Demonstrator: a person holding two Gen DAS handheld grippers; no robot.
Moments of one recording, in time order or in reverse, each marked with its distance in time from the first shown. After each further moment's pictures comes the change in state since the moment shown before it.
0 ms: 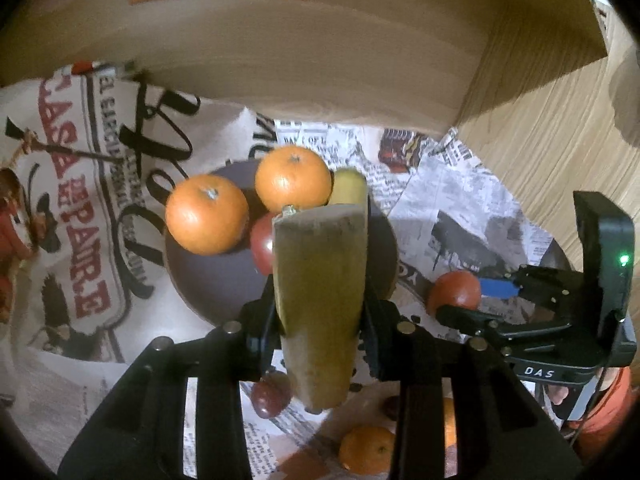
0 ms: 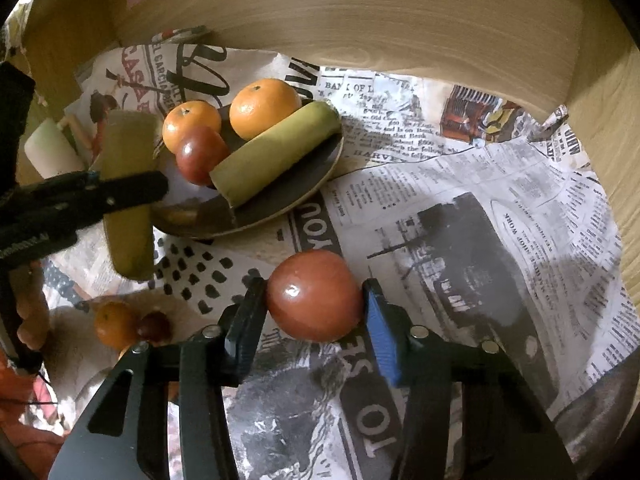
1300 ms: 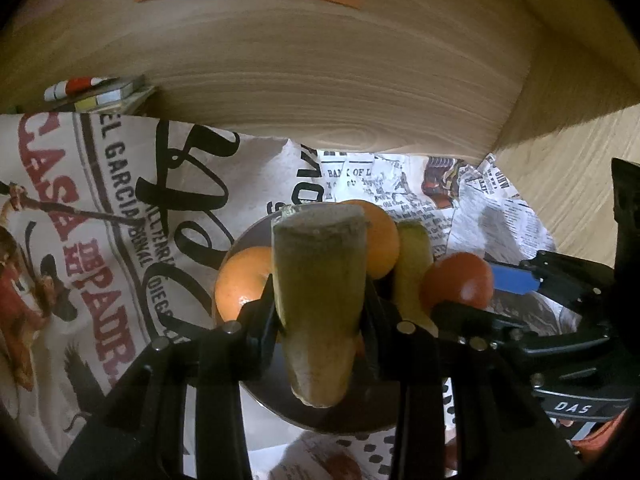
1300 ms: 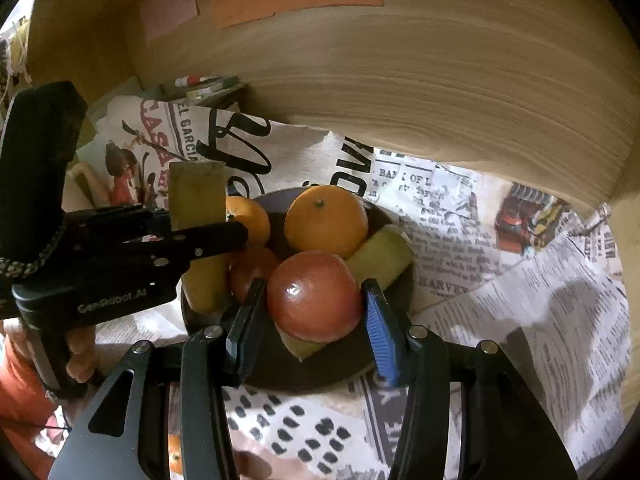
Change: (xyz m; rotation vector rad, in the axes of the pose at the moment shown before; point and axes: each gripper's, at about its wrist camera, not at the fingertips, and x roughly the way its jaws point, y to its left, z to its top) left arm 0.028 0.050 0.054 -0.014 0.020 0.020; right arm 0.016 0.039 0.079 -0.050 -0.104 0.048
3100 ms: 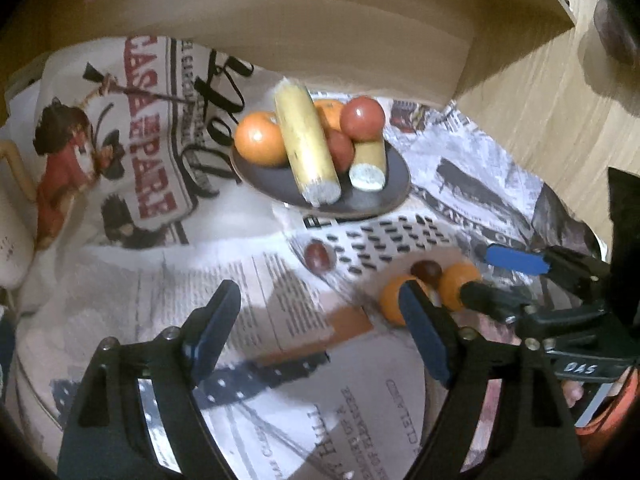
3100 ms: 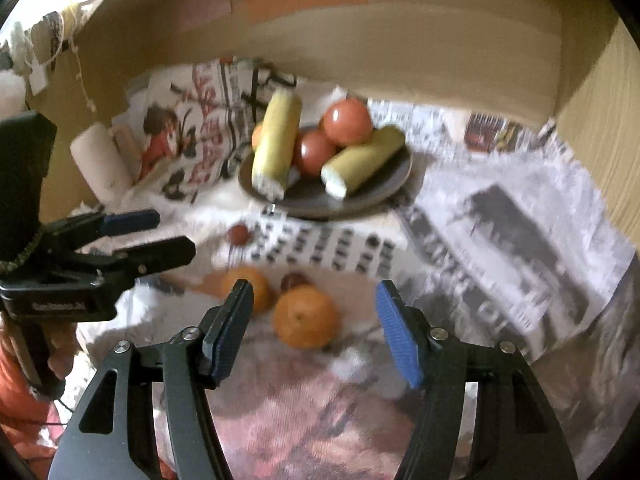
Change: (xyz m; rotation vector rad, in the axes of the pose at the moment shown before) left arm -0.087 -0.031 -0.137 0.030 0.004 0.032; right arm -0.061 0.050 -0.127 0.080 -0.048 -0.041
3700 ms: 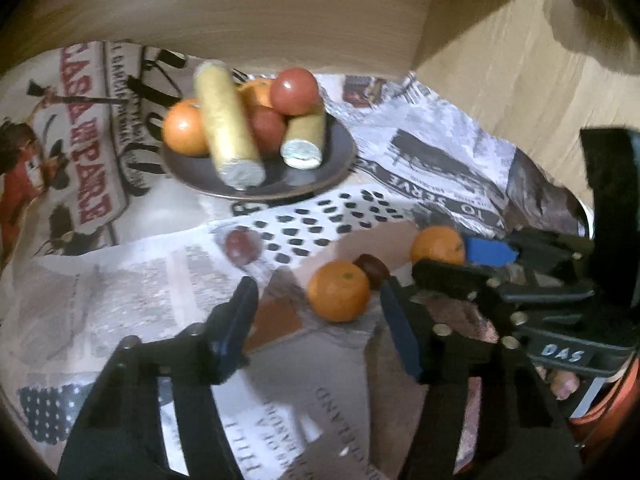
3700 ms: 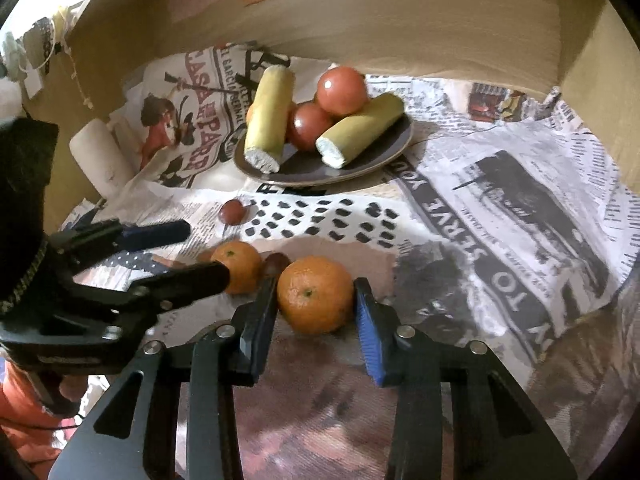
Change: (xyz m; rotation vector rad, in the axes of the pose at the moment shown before) left arm 0.026 -0.042 -0.005 0.099 0.050 -0.081; right arm 0.001 -0.012 -0.010 0.048 0.022 0.033
